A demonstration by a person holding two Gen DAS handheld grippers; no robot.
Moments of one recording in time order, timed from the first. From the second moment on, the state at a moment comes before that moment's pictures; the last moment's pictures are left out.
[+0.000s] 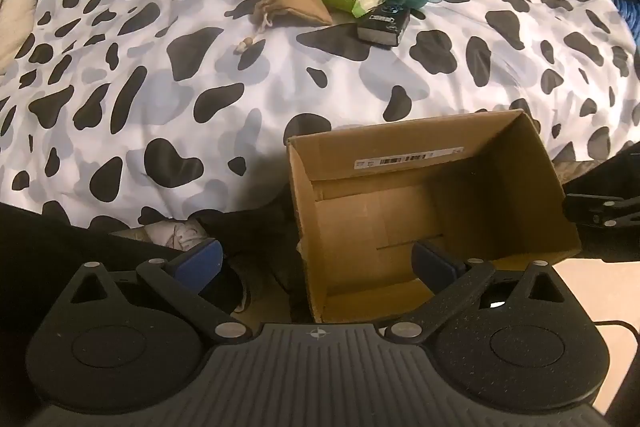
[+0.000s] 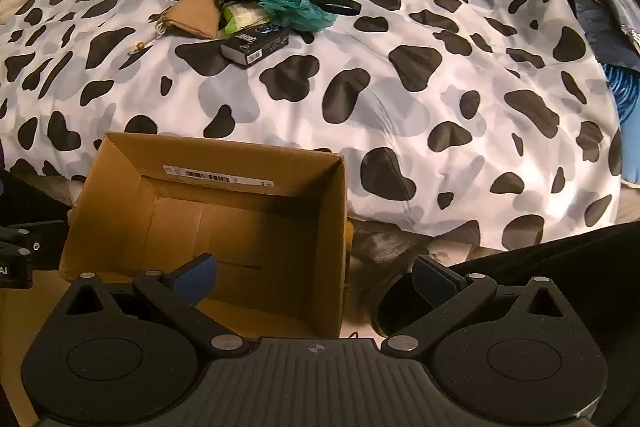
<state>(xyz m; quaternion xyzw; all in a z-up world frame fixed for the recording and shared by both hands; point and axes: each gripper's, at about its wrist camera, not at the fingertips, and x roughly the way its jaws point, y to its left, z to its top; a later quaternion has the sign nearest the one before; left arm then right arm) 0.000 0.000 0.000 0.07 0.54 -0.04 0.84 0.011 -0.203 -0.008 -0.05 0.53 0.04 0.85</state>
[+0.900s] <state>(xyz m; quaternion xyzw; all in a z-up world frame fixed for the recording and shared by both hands) 0.024 -0.012 0.009 0.06 0.55 -0.11 0.83 0.044 -0.207 0.005 -0.04 0.54 0.13 0.83</state>
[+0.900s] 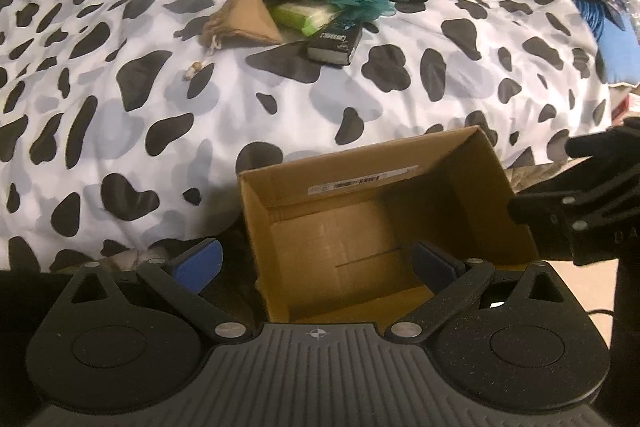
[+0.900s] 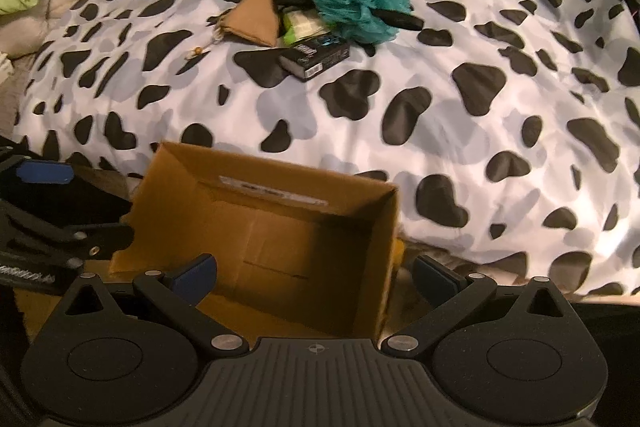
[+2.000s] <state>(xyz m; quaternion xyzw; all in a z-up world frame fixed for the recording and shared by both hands) 0.175 0.019 0.008 0.05 0.50 -0.09 0.86 0.185 -0.209 -0.023 -0.10 0.44 0.26 0.85</state>
